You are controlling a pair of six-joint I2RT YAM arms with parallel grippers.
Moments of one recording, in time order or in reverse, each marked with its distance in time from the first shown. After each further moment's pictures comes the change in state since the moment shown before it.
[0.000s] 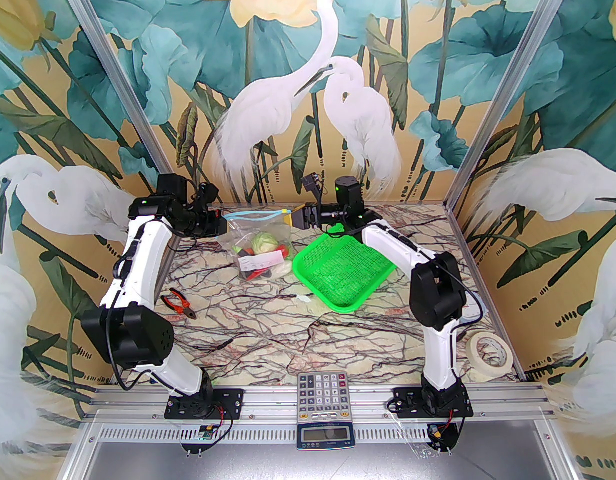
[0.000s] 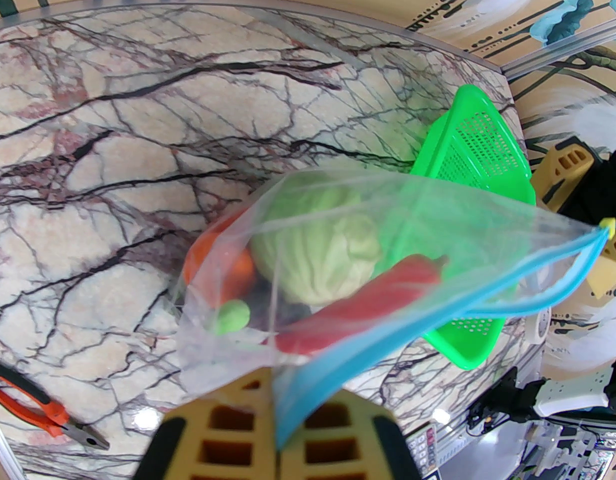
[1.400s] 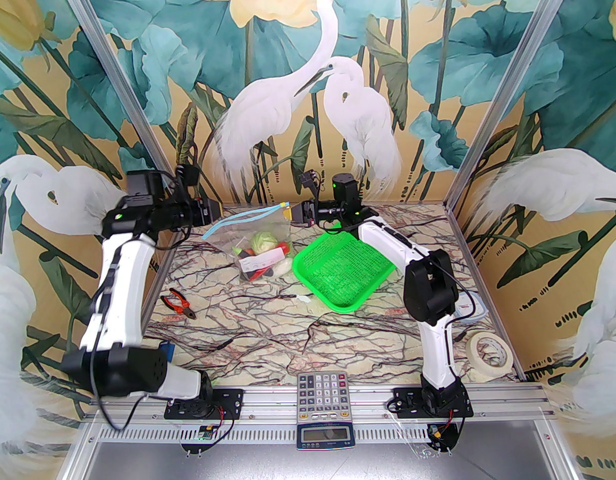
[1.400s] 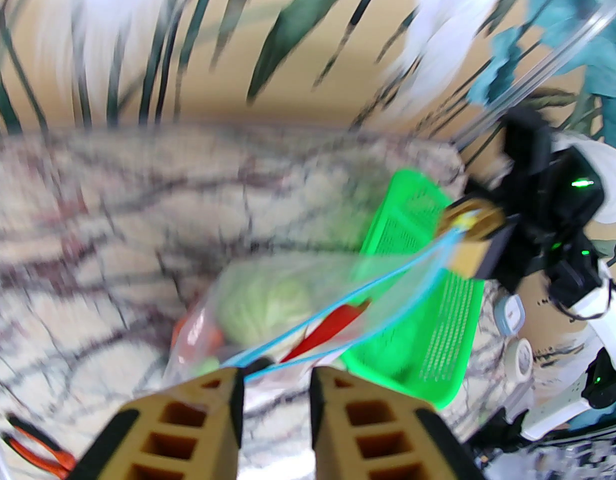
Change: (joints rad) left arm 0.022 -0.245 -0.045 0.257 0.071 -0.050; right arm 0.002 0.065 0.112 -0.055 -0.001 0.002
